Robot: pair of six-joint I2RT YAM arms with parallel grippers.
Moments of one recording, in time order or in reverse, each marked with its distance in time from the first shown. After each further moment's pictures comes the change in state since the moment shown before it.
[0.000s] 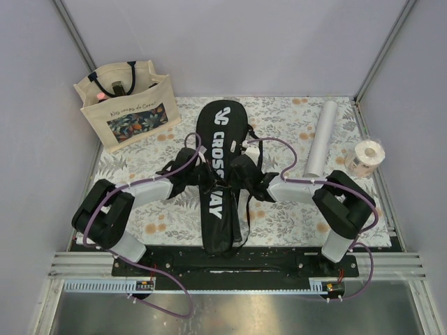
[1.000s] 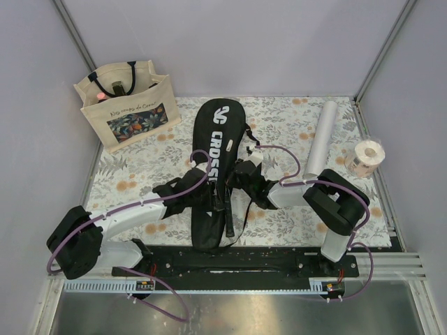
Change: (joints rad) left arm -0.253 -0.293 -0.066 -0.378 -0.430 0.231; right arm 0.005 0.053 -0.126 0.388 0.034 0.131
